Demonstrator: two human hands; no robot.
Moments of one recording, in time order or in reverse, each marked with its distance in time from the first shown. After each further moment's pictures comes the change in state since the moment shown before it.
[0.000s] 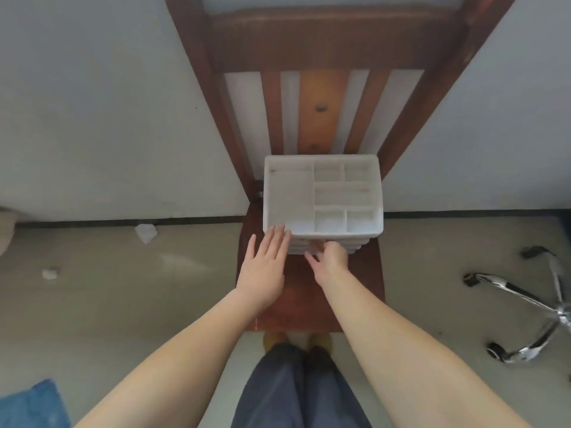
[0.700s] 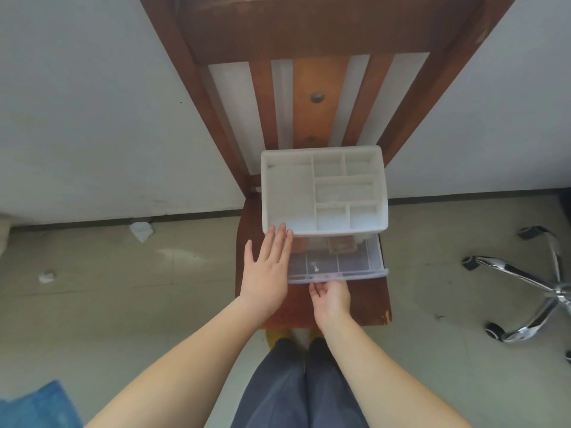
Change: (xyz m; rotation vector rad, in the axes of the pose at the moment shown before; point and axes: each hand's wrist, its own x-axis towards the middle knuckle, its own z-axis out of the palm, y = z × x) left_hand 0.001 0.003 0.005 0.029 -0.047 -0.007; right_hand -0.002 0.058 -0.052 0.208 0.102 0.045
